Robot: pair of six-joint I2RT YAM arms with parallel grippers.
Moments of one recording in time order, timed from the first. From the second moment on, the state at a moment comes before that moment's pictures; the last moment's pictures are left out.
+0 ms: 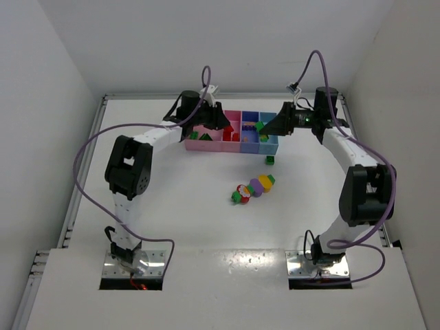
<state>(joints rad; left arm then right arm) -0.38 2.06 1.52 0.14 0.48 -0.23 0.02 1.68 1.24 -0.03 -1.35 0.27</state>
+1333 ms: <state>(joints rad) 0.25 1.57 1.36 -0.32 0.58 -0.18 0.42 2.41 2.04 -0.20 -0.65 0.12</state>
